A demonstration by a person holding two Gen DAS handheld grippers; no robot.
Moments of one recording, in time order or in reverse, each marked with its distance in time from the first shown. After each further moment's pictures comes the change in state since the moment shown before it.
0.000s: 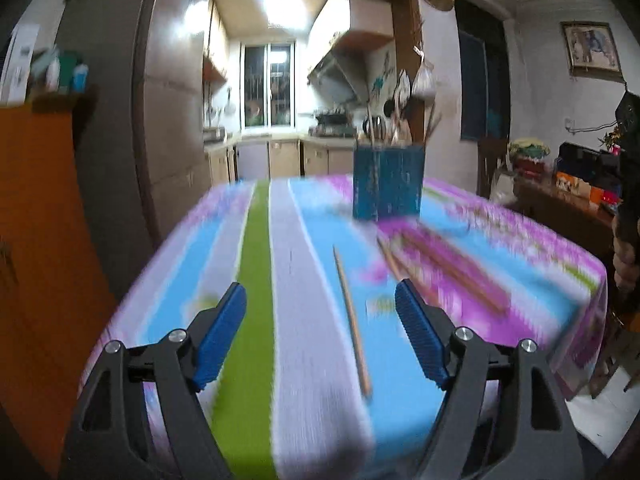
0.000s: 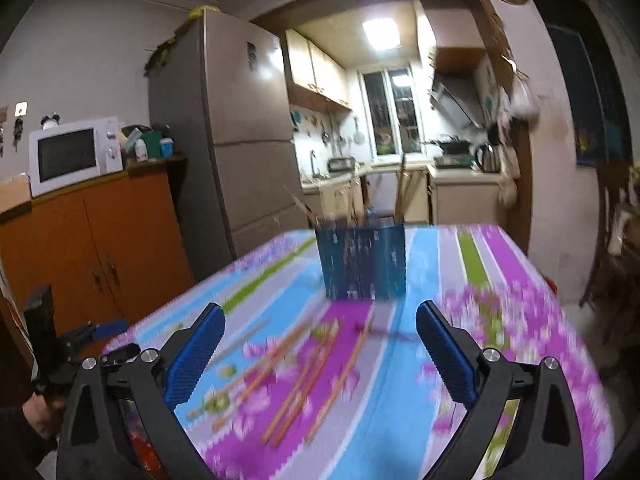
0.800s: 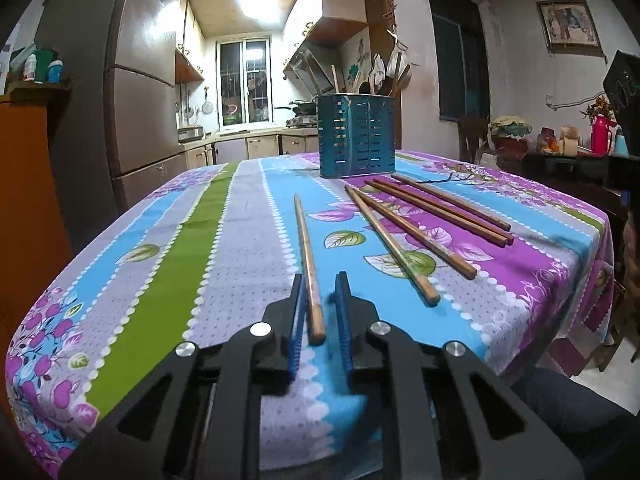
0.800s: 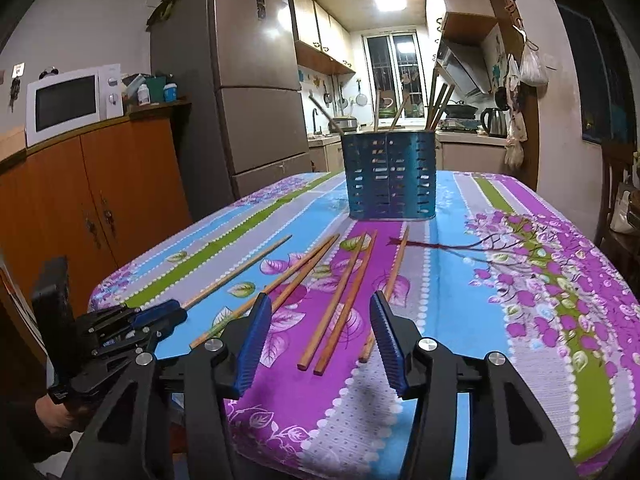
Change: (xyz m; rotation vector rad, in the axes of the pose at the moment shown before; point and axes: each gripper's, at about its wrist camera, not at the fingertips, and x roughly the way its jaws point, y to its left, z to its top) left arm 0.037 -0.031 -0.062 0.070 -0.015 -0.045; right arm 0.040 0.053 -0.074 -0.026 0.134 -0.005
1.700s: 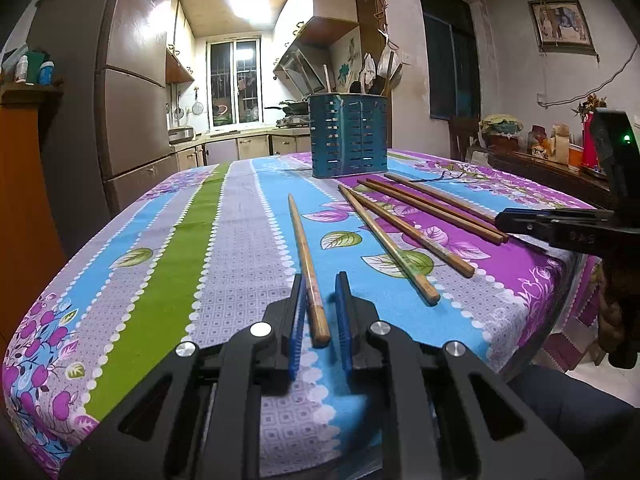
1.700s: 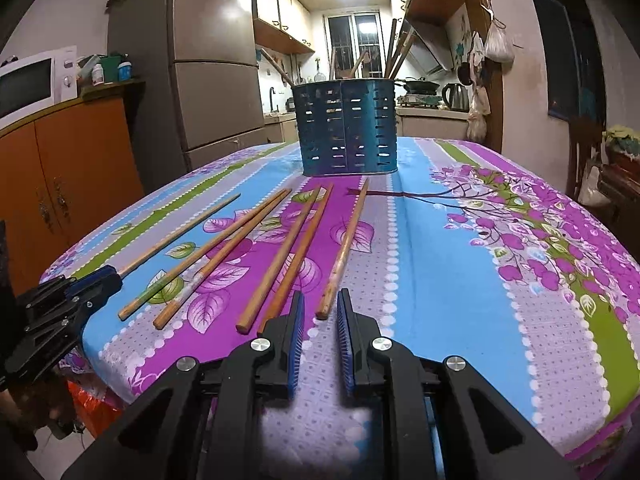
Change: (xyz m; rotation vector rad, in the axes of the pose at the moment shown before) left arm -0.003 0.000 0.002 0.011 0.008 -0.034; right arm 0.033 -0.011 -0.034 0.046 0.062 -0.163
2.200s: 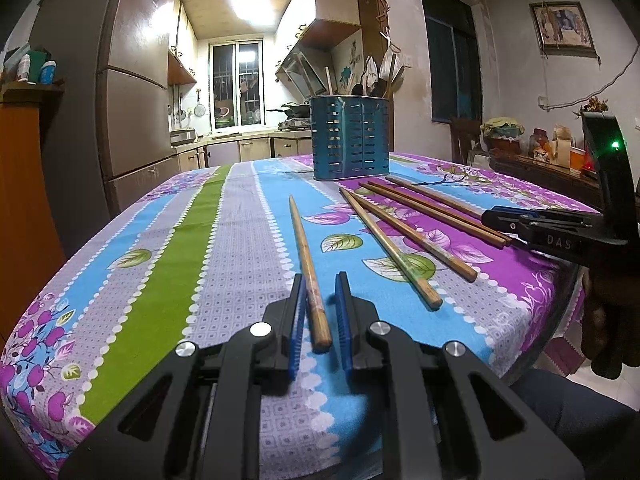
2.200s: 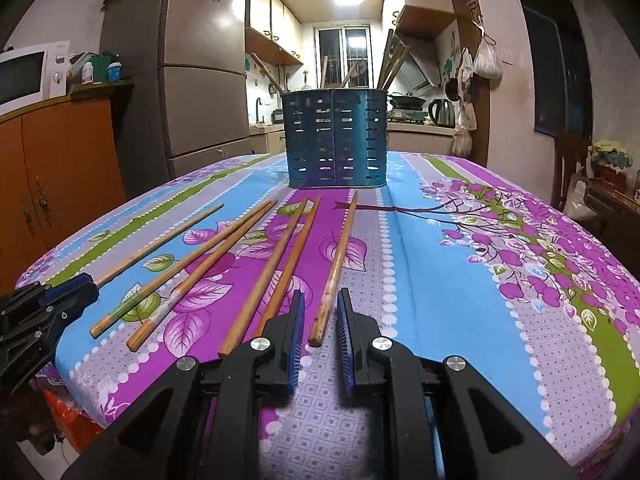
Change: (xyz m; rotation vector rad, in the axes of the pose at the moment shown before) left arm 0.001 -0.001 0.000 -0.008 -0.012 0.005; right arm 0.017 0.003 0.003 -0.015 -0.055 -0.071
